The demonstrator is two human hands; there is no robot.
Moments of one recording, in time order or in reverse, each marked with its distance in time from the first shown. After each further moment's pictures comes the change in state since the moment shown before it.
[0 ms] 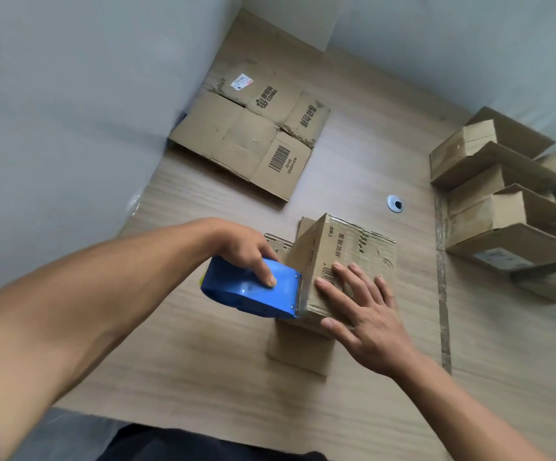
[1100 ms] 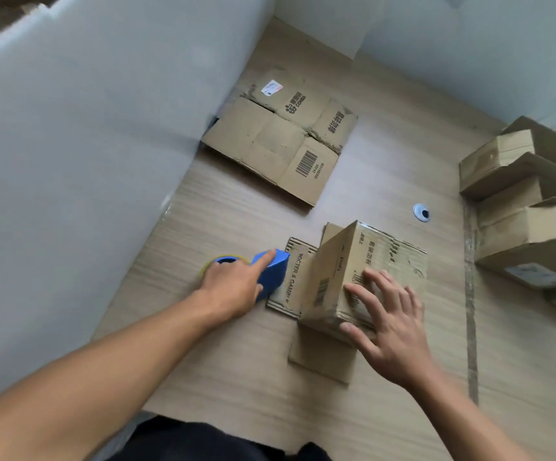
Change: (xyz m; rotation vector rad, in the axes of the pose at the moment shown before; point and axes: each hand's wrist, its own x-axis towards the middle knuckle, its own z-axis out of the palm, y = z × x) left_hand -0.006 -0.045 0.093 0.304 0.601 -0.250; right_hand 0.003 -0.011 0.009 0.012 0.138 0.036
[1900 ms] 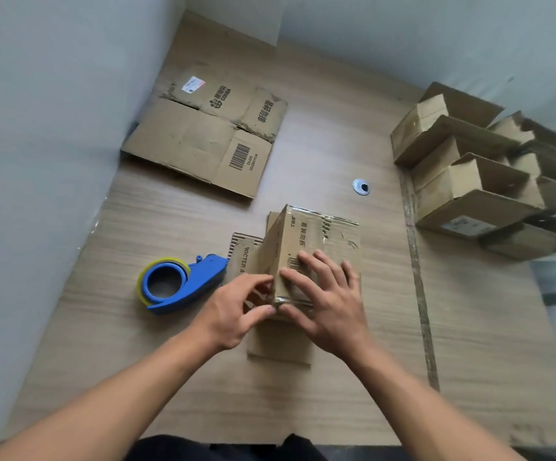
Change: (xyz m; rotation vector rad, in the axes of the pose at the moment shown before) left_hand -0.007 0.069 0.042 -0.865 0.242 0.429; right_hand -0.002 -0.002 0.009 -0.035 0.167 0.019
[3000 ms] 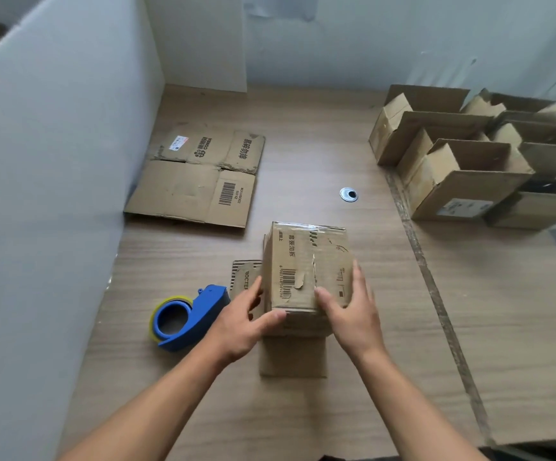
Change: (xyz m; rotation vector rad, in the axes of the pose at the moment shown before) left_hand 0.015 0.032 -0.001 -0.084 -0.141 -0.288; right_hand -0.018 0.001 -0.020 0.746 0.168 0.809
